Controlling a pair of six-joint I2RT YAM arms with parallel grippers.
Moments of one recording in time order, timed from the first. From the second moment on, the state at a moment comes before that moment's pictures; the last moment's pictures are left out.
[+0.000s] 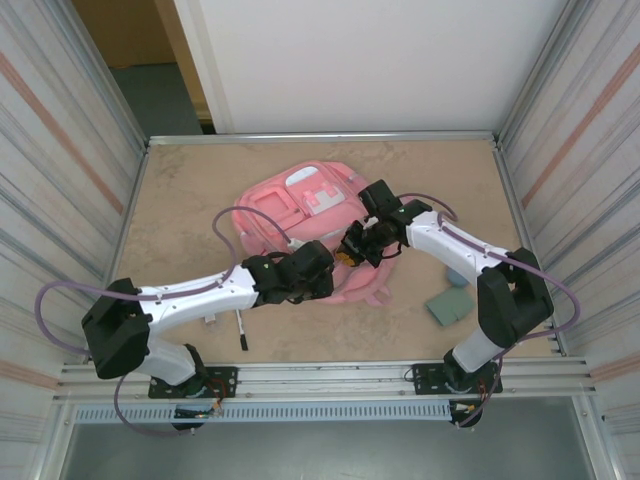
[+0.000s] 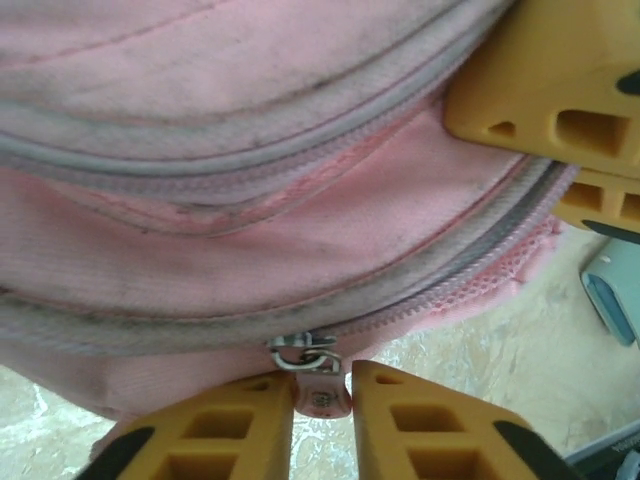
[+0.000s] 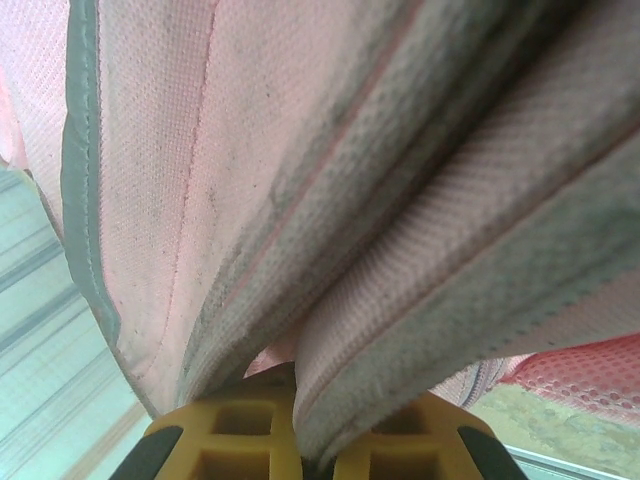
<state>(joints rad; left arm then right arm) -1.04 1.43 0.97 -0.51 -0.13 -1.01 0.58 1.59 1.15 -0.70 -0.50 1.20</state>
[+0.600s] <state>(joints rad) -0.87 1.14 0.73 -0.42 -0.05 -0.92 0.55 1.60 1.15 -0.67 -0.55 1.20</state>
